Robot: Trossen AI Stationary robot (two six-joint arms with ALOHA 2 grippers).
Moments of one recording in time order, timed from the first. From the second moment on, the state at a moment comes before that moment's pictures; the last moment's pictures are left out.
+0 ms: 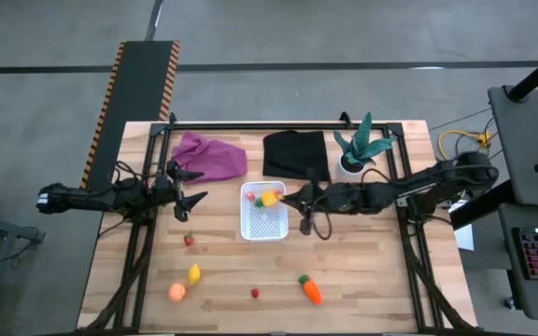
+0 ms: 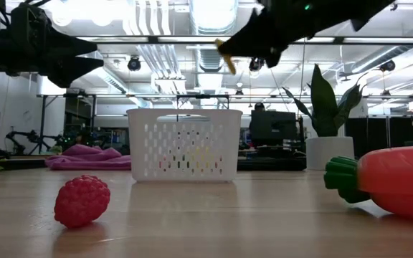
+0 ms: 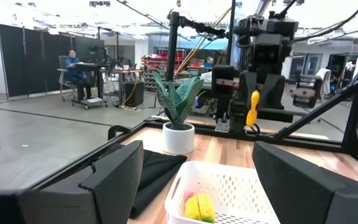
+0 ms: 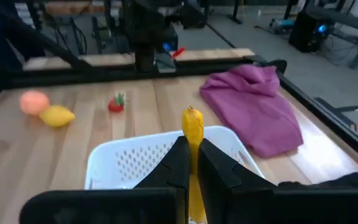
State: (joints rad) left arm -0.05 0.15 0.01 0.23 -0.32 -0.02; right arm 0.14 1.45 0.78 0.35 0.30 0.07
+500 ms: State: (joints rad) left arm -0.05 0.15 0.01 0.23 -0.32 -0.02; right arm -0.01 1.83 1.21 -0.06 0.17 -0.03
